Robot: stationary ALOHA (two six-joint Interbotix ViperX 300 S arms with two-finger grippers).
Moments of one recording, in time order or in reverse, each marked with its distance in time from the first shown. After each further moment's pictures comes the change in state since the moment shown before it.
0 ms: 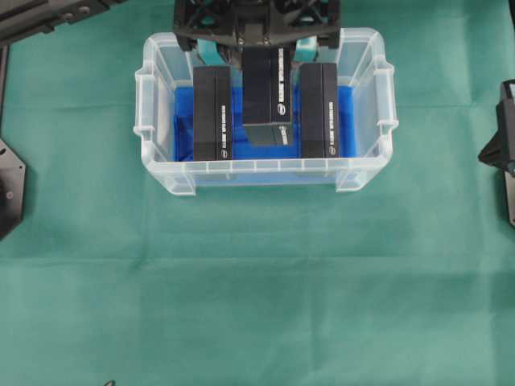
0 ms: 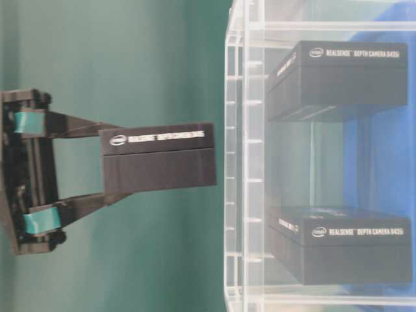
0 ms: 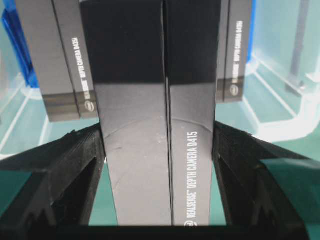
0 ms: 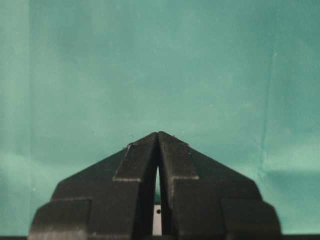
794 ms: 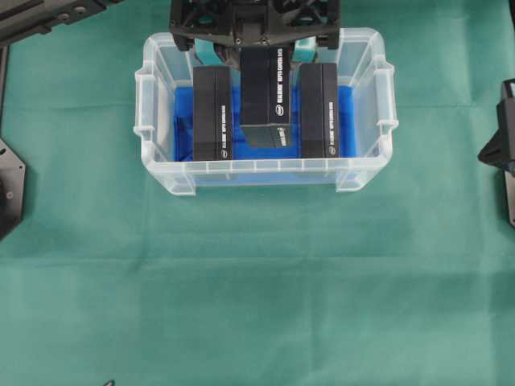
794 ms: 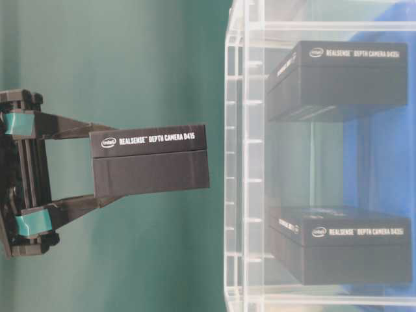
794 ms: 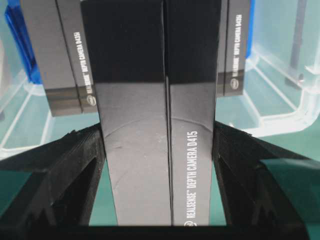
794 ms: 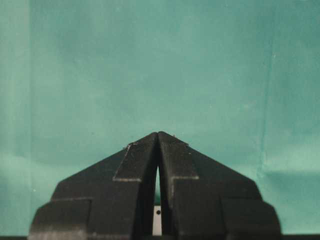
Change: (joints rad) left arm -0.008 0.000 -0.008 0.002 0.011 0.000; right arm 0.000 0.000 -0.005 0.002 -0.002 0.000
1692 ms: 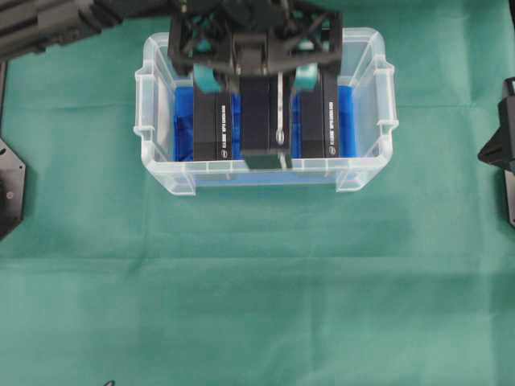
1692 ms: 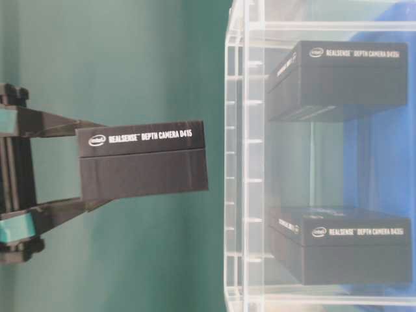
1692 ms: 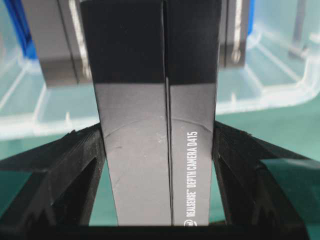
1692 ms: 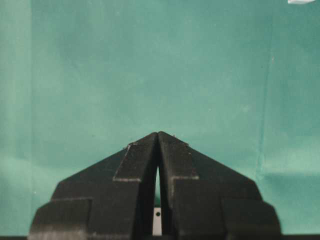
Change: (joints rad) left arm -0.083 -0.014 0.009 0.000 0.023 -0.077; right arm 0.000 0.000 -0.008 -0.002 0.002 0.000
